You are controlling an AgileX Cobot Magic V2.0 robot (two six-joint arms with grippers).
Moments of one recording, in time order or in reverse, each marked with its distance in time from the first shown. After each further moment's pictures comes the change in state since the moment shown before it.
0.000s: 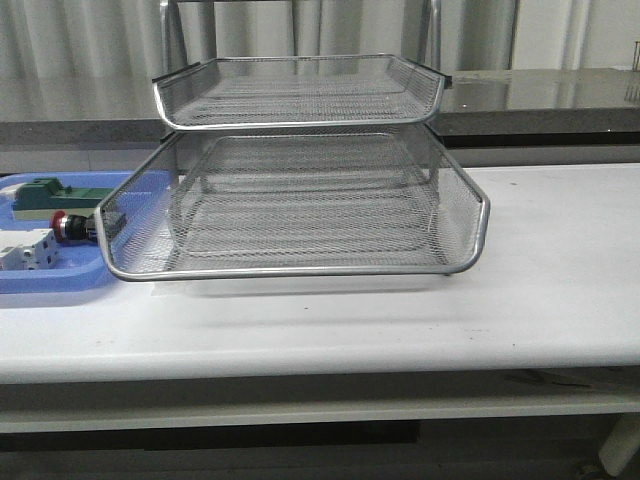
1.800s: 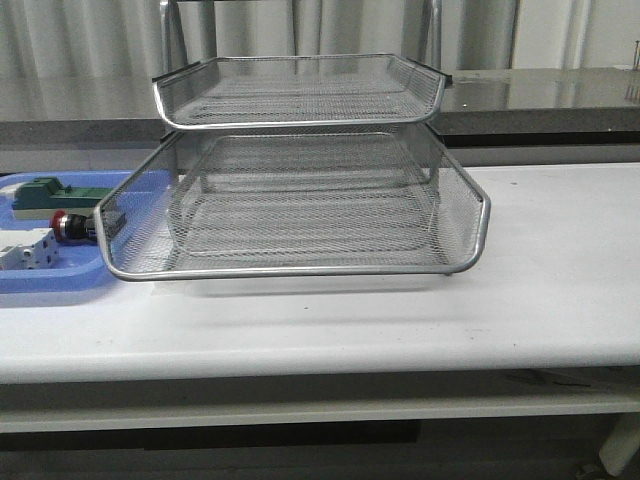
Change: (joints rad) left arm 0.000 1.187 -1.087 -0.050 0.693 0.062; right arm 0.000 0.000 0.000 0.000 0.002 0.003
